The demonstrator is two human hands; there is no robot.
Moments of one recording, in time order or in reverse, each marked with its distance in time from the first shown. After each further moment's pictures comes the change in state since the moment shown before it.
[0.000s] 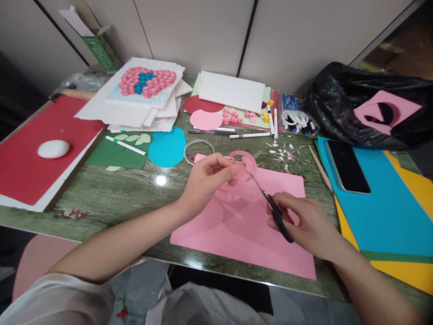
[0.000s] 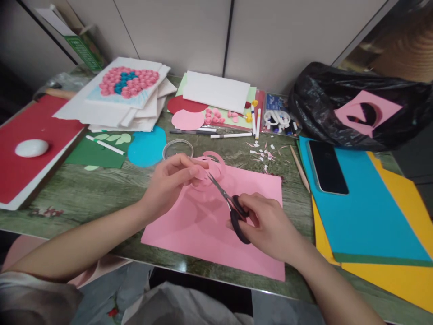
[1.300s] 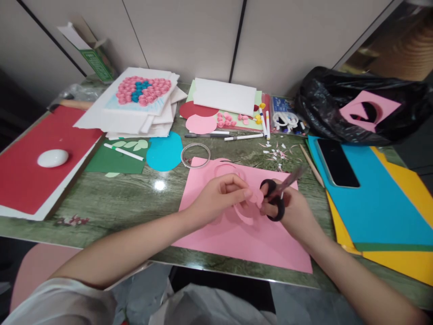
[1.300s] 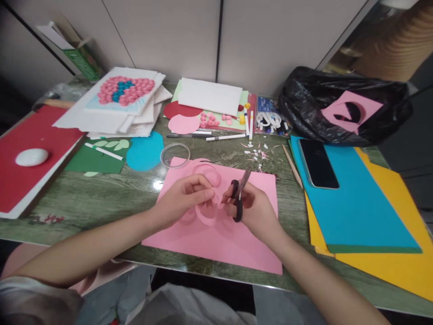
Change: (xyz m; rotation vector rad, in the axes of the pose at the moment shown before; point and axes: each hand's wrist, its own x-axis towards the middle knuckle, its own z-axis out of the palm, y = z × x) left_hand -0.011 -0.003 0.017 -0.015 -0.267 -0.312; right_hand 0.014 -0.001 0.023 0.809 0.241 0.229
